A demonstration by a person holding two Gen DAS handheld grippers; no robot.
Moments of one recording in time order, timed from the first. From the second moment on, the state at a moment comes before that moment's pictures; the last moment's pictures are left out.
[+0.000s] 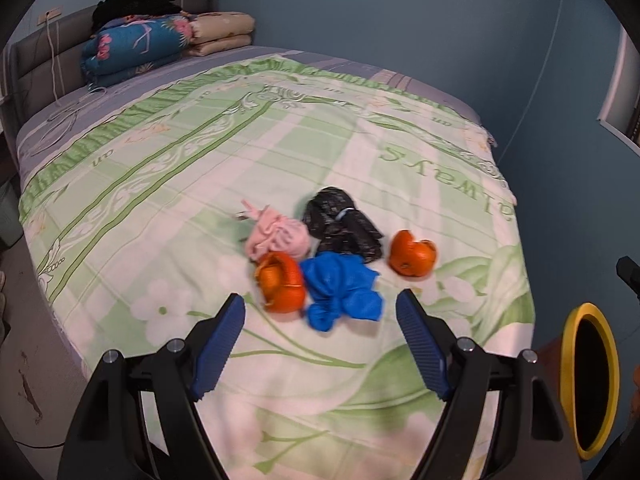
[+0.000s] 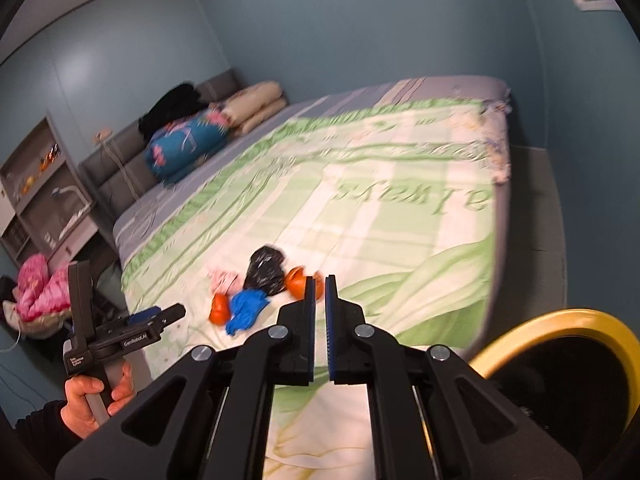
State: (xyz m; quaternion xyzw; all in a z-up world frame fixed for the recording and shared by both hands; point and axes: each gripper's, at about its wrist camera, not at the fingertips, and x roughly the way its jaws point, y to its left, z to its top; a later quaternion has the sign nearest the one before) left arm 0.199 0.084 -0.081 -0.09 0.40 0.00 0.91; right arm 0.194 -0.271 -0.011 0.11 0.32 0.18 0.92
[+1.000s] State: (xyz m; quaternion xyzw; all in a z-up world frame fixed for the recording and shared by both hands) left arm 0.243 0.141 -0.141 -0.13 0.45 0.02 0.89; right arm 0.320 -0.149 -0.104 0.04 0.42 0.17 0.89
